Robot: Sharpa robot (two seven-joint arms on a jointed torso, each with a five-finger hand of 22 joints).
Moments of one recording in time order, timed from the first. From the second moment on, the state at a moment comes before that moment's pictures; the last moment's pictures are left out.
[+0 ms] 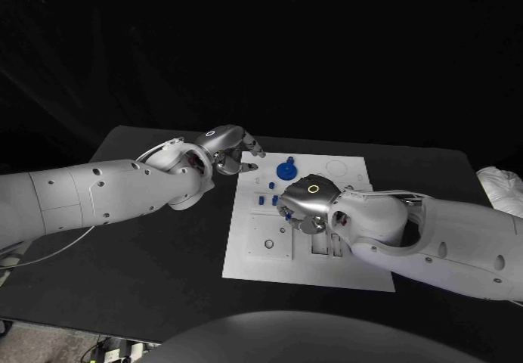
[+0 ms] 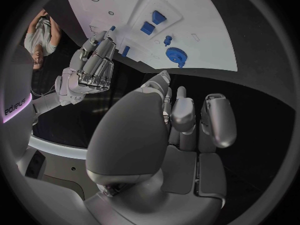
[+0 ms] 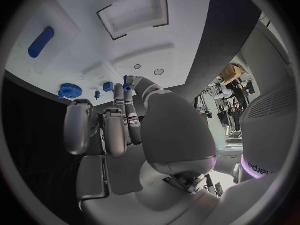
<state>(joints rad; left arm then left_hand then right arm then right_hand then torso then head) 1.27 -0.78 -0.23 1.43 -1.28 -0.53 0.03 1.58 -0.17 0.27 0.29 0.18 1.05 0.04 0.09 0.11 0.92 0.07 0.34 0.12 1.43 -0.03 1.18 0.93 0.06 1.46 0.06 1.25 1.31 1.20 -0.66 -0.21 1.69 -1.95 -0.11 -0.25 1.37 -0.10 0.34 0.02 0.45 0.97 0.11 0.21 0.67 0.94 0.06 0.41 0.39 1.46 -0.02 1.44 1.31 0.08 1.41 0.09 1.31 1.31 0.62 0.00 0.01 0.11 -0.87</state>
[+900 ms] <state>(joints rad) 1.27 -0.78 -0.23 1.42 -1.28 -0.51 0.02 1.58 -0.17 0.28 0.29 0.18 1.04 0.05 0.09 0.11 0.92 0.07 0.34 0.12 1.43 -0.03 1.17 0.92 0.06 1.46 0.06 1.24 1.31 1.15 -0.64 -0.21 1.67 -1.94 -0.12 -0.25 1.37 -0.10 0.35 0.01 0.45 0.97 0.11 0.20 0.66 0.94 0.06 0.40 0.39 1.46 -0.02 1.43 1.31 0.08 1.41 0.09 1.30 1.31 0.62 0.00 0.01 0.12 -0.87</state>
